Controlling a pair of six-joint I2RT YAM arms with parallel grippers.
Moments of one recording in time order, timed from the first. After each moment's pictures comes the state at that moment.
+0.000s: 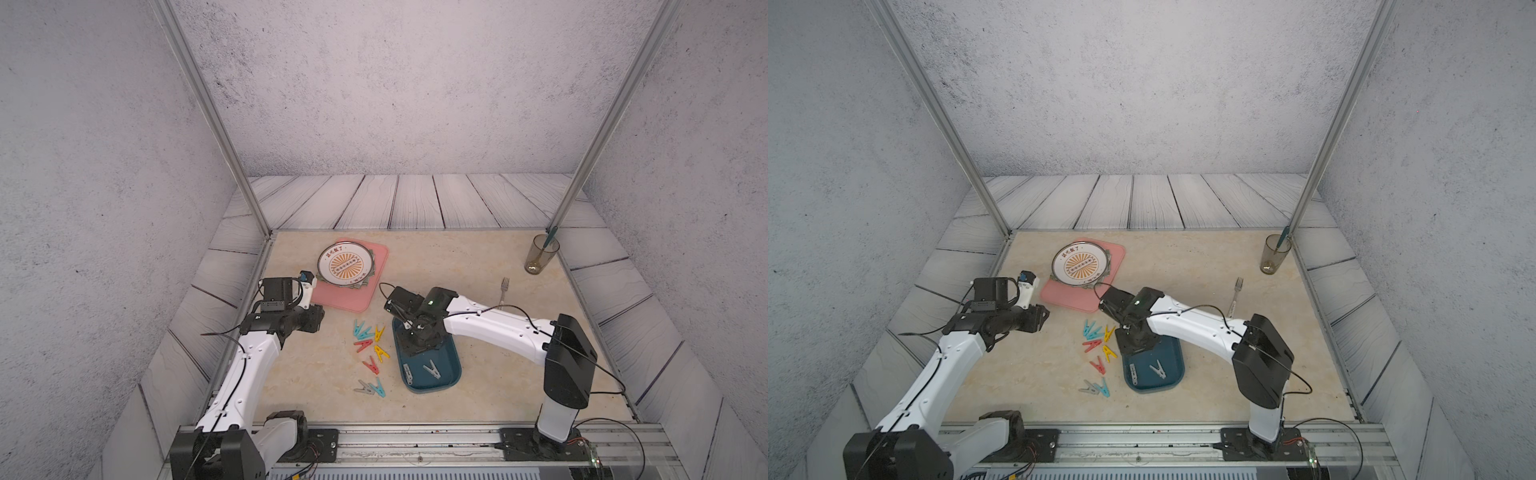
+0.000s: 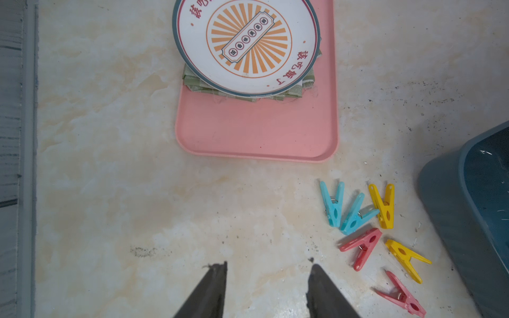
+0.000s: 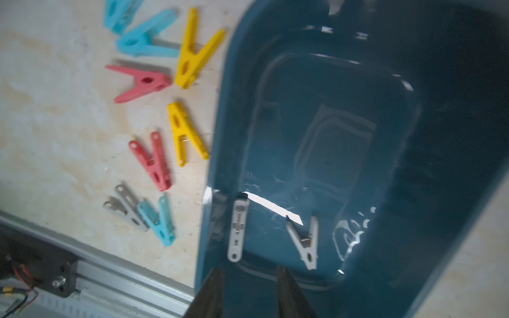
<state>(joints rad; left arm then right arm) 0.02 1.09 0.81 -0.63 0.22 0.18 1.00 1.79 1.49 -1.09 0.01 0.65</state>
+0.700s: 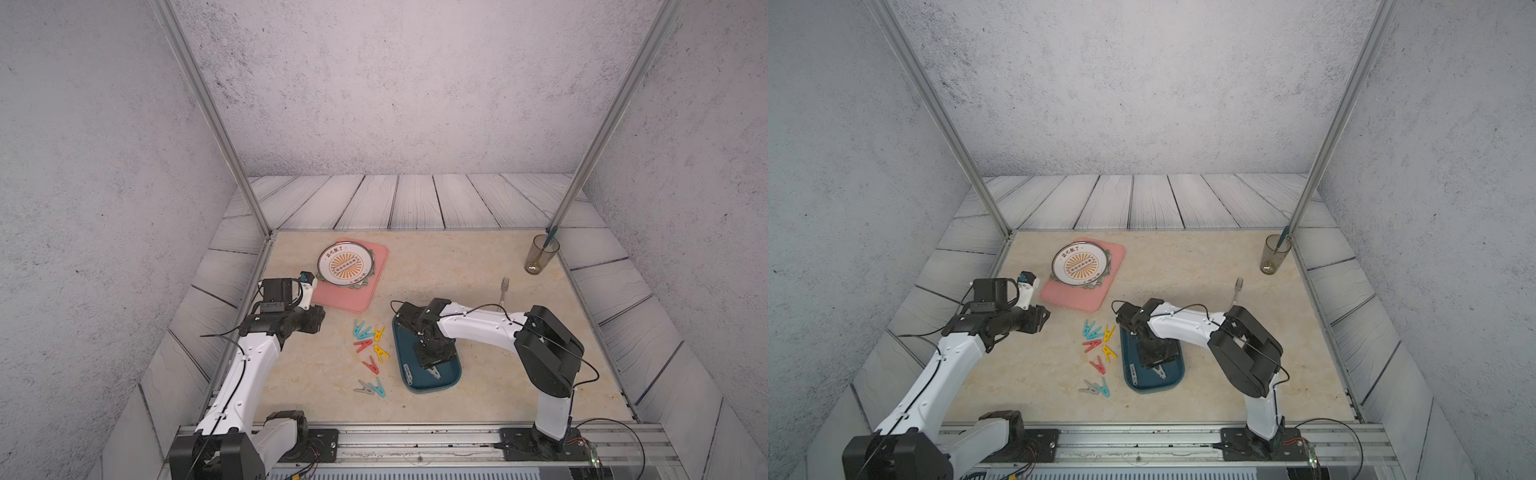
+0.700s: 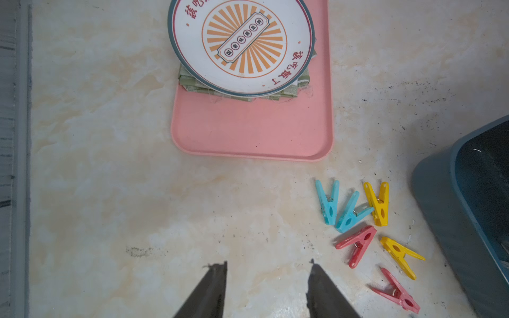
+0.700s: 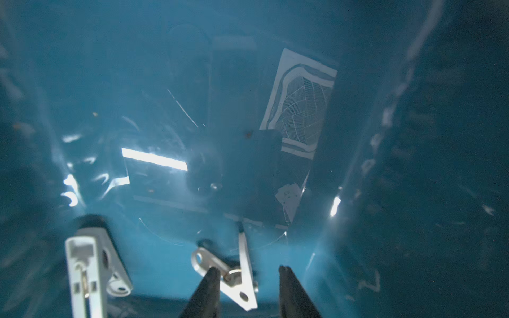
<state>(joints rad) 0.02 1.07 0.80 -0.63 0.24 0.18 0.95 1.90 1.30 -1.03 0.02 0.63</state>
